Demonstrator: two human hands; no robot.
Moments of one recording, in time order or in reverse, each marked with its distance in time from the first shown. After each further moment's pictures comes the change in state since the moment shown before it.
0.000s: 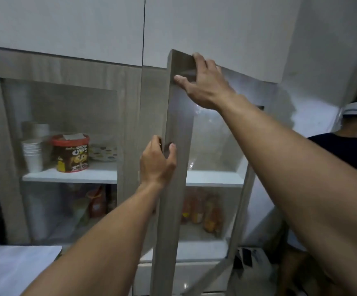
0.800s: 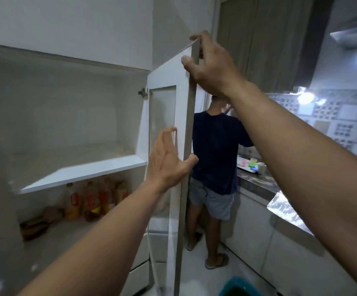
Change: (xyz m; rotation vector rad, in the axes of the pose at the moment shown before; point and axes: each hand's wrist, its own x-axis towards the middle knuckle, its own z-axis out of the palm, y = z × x) left_hand -0.161 0.231 0.060 -0.412 -0.500 0.380; right_hand -0.184 0.113 -0.231 -0.254 0.239 0.121
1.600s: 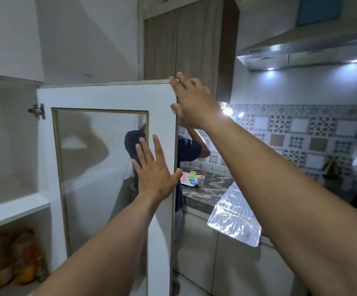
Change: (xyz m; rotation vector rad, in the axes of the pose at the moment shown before) left_hand 0.084 0.102 0.245 0.089 -0.225 -0.029; right_hand -0.021 0.226 -0.080 -0.739 -0.167 0.156
